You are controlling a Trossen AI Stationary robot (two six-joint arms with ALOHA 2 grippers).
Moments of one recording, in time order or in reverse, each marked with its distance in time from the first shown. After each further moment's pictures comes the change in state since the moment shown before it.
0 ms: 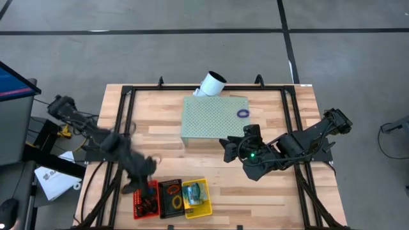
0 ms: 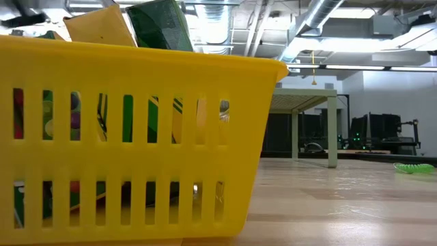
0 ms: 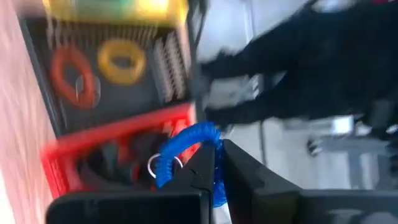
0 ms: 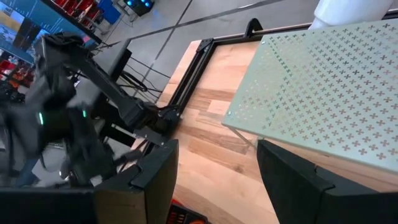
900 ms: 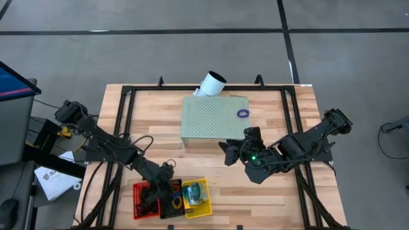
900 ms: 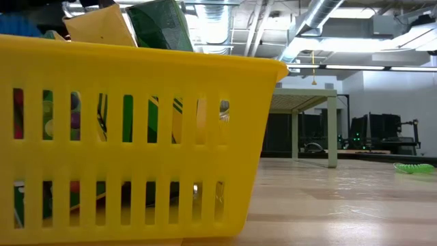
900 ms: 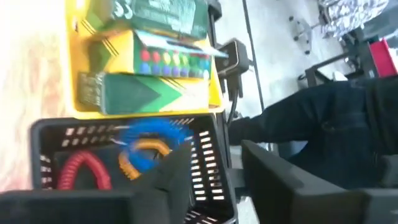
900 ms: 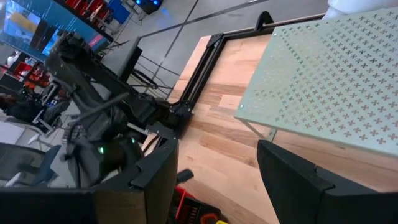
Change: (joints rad) left arm 0.015 0.290 -0.153 0.603 -0.189 -0.030; right arm 0.023 0.000 0.000 0.040 -0.001 0.008
